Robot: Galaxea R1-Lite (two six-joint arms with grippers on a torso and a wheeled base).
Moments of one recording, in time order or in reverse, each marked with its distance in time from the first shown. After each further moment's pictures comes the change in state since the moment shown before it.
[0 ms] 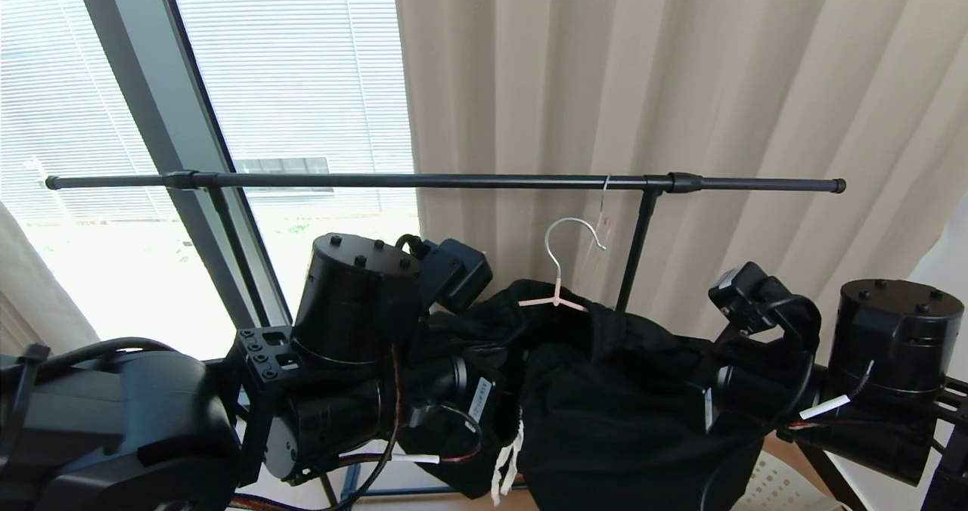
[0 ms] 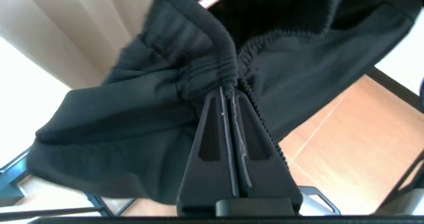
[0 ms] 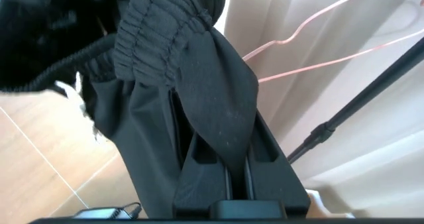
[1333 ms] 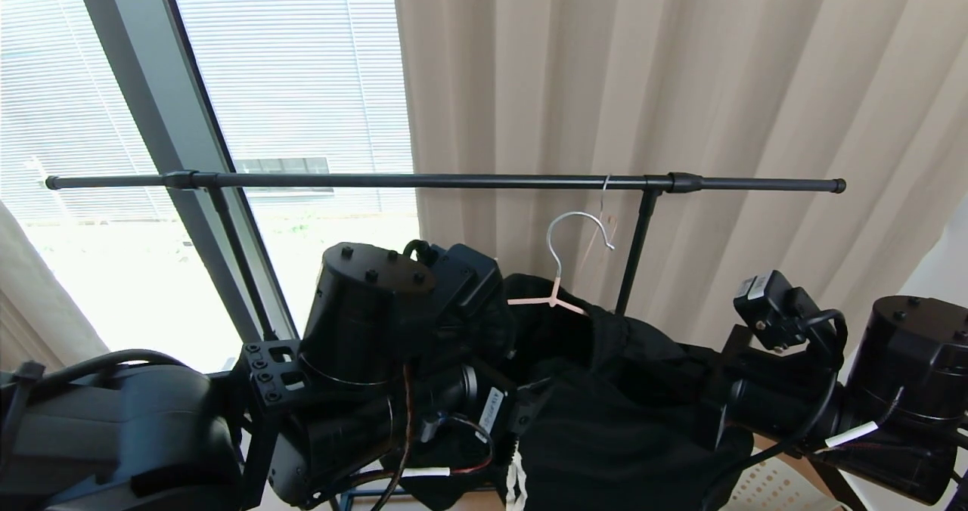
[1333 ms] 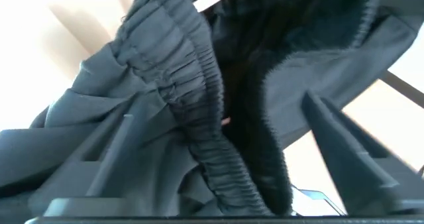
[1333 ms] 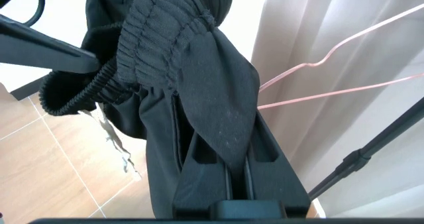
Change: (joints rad) left arm -0.044 -0.008 0.004 -0.007 0.087 -0.003; right arm 0.009 0.006 0.090 -0.190 0.114 0.057
